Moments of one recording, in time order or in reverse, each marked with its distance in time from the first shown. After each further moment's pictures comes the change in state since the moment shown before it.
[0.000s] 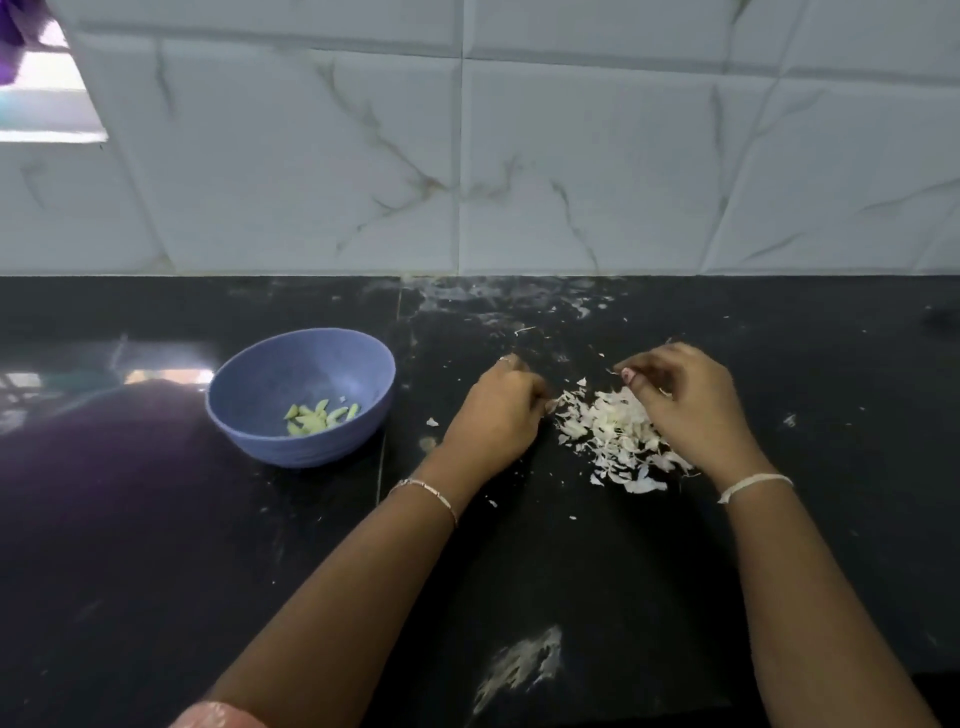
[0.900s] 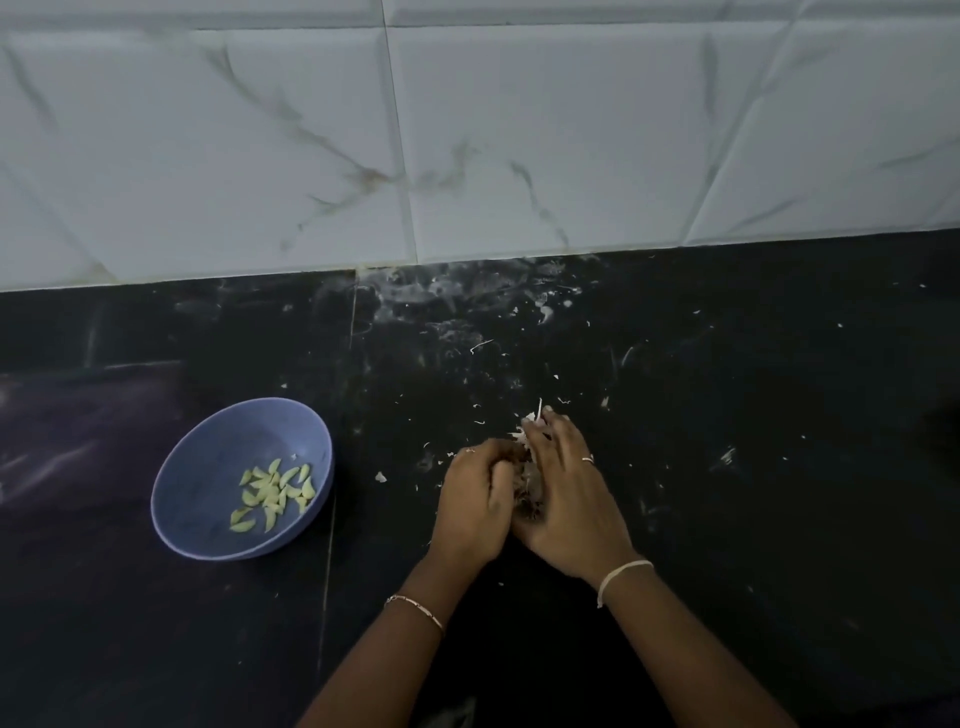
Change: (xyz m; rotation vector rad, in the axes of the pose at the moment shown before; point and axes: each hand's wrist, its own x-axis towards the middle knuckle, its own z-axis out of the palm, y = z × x) left_hand -0.004 0.049 0.020 -0.518 0.075 -0.397; right_hand -0.015 0.000 0.031 -0.087 -0.500 0.038
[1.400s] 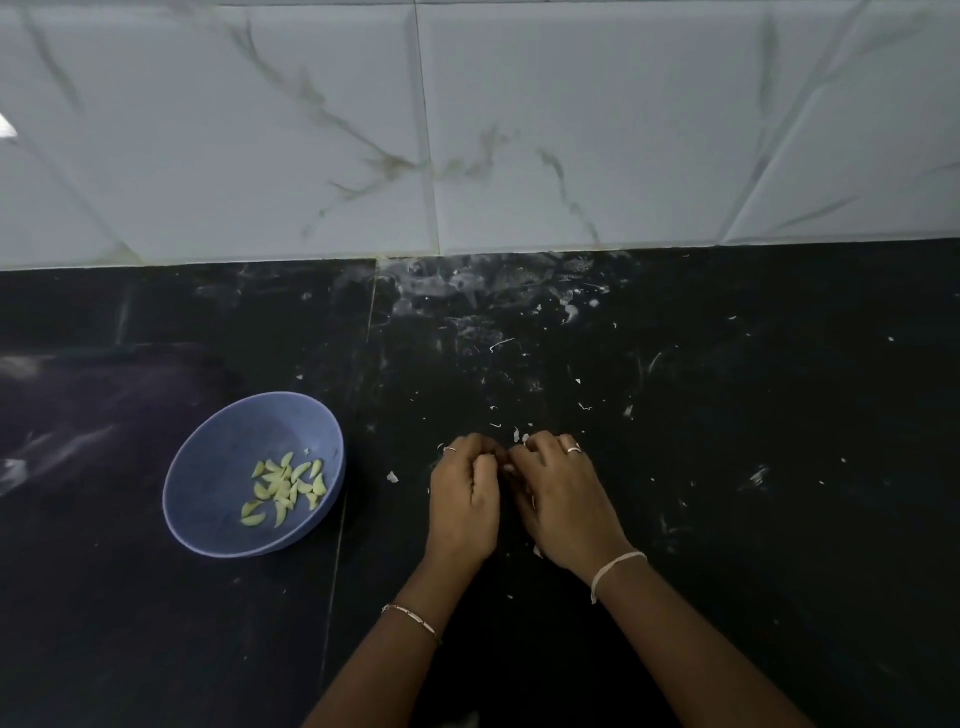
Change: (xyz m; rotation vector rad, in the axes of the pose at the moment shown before) left_hand 0.006 -0.007 -0.008 -0.156 0.213 -0.105; right_hand 0.026 -0.004 0.014 -0.137 0.131 -0.226
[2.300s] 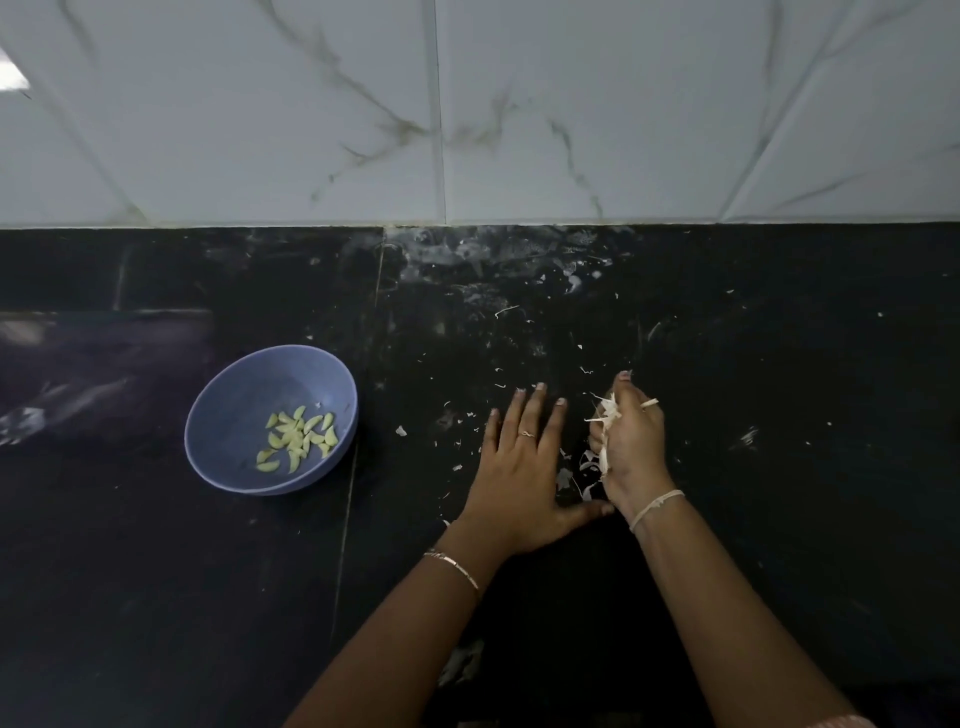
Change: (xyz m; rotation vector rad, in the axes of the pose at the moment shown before) left_hand -0.025 -0.008 0.022 0.845 -0.414 0.383; right_hand 0.010 0.006 -0.041 1.349 0.435 0.972
